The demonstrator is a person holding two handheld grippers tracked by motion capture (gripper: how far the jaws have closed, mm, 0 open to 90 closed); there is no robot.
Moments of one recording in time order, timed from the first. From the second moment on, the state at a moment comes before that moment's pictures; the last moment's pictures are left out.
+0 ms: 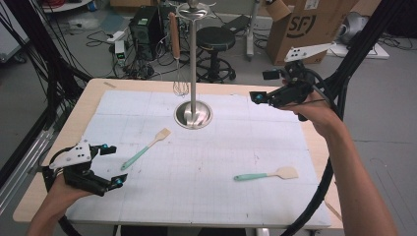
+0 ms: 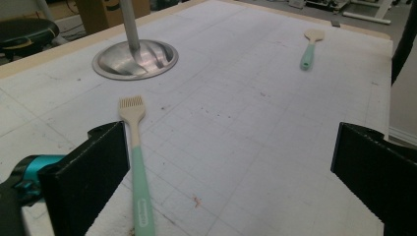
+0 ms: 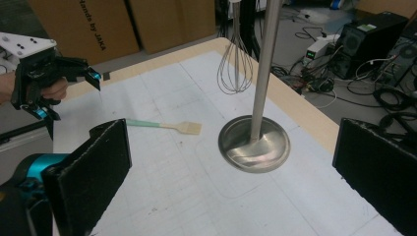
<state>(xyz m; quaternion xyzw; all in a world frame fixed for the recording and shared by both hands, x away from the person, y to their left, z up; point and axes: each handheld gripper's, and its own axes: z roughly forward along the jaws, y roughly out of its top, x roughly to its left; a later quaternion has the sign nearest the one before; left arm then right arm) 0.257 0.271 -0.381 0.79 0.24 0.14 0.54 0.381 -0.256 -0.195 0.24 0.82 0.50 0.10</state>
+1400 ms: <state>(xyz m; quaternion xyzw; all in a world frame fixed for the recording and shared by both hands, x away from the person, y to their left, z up) 0.258 0.273 -0.382 0.79 0.25 0.14 0.54 0.311 -0.300 -0.257 0.20 0.84 0.49 0.13</state>
